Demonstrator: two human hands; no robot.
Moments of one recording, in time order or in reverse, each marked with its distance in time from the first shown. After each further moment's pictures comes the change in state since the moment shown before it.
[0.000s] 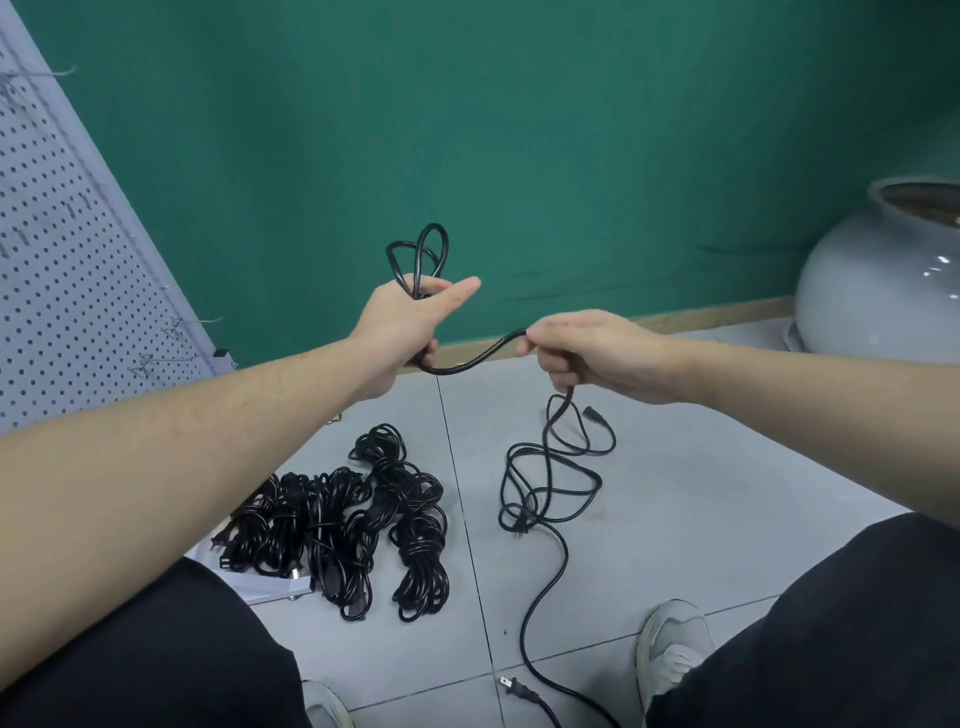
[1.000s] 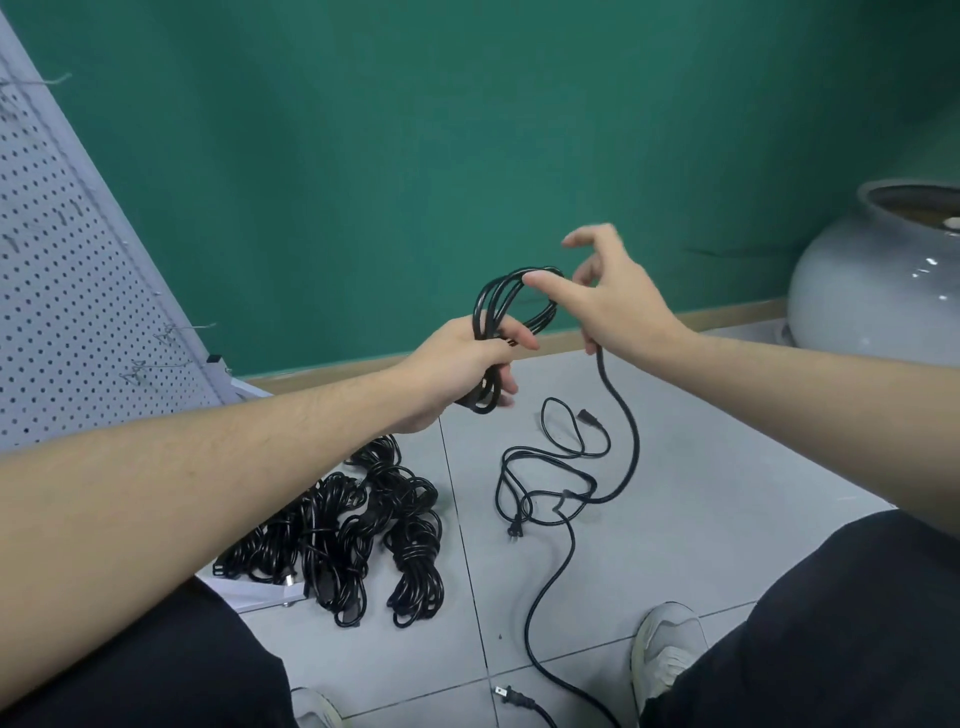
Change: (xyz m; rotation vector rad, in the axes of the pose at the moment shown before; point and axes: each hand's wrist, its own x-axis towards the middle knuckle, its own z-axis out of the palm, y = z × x) left_hand -0.031 -0.002 0.036 0.073 -0.426 0.087; right_hand 0.002 -0.019 -0.015 -0.380 0.587 -0.248
